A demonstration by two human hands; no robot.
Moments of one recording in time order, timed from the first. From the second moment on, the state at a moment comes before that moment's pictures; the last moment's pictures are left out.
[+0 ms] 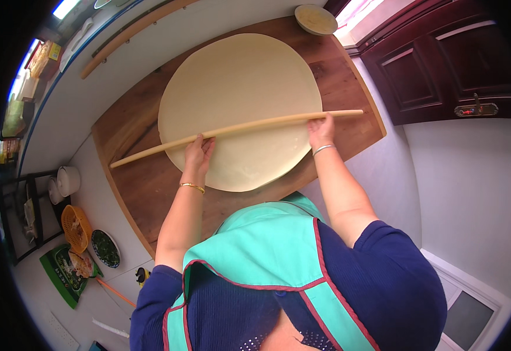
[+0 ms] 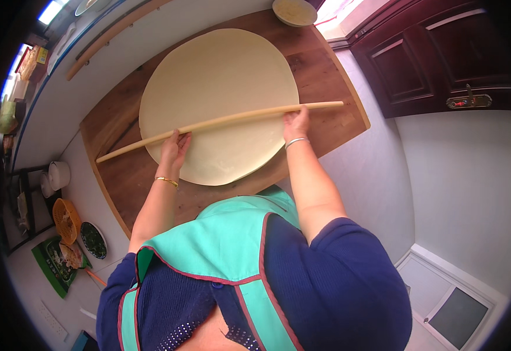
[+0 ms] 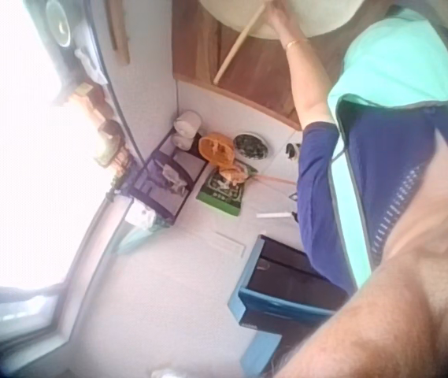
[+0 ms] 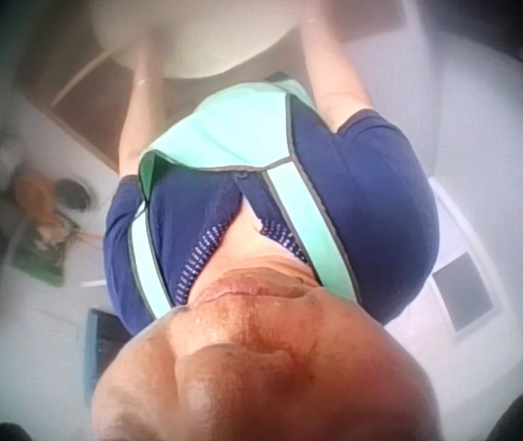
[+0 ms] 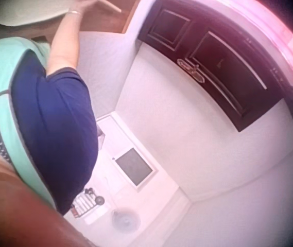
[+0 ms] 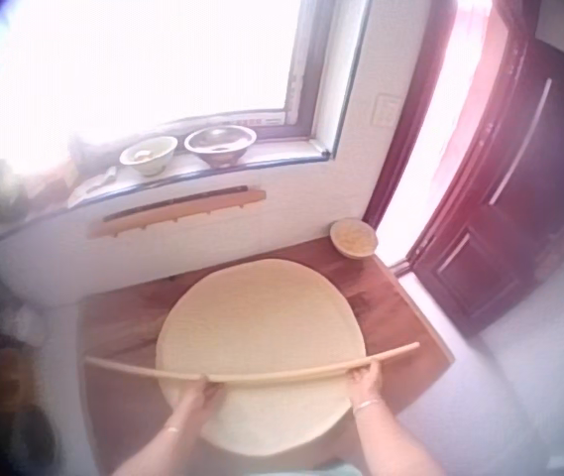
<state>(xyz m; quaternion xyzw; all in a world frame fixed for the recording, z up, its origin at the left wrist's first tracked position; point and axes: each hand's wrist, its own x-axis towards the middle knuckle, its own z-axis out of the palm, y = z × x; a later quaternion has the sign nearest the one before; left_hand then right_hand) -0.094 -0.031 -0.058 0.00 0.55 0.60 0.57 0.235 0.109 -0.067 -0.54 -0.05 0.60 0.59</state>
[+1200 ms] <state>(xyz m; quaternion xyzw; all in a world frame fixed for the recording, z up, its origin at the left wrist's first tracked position) 0.074 0.369 0.017 0.56 0.67 0.45 0.15 0.243 0.506 0.009 -0.52 -0.81 0.20 0.19</state>
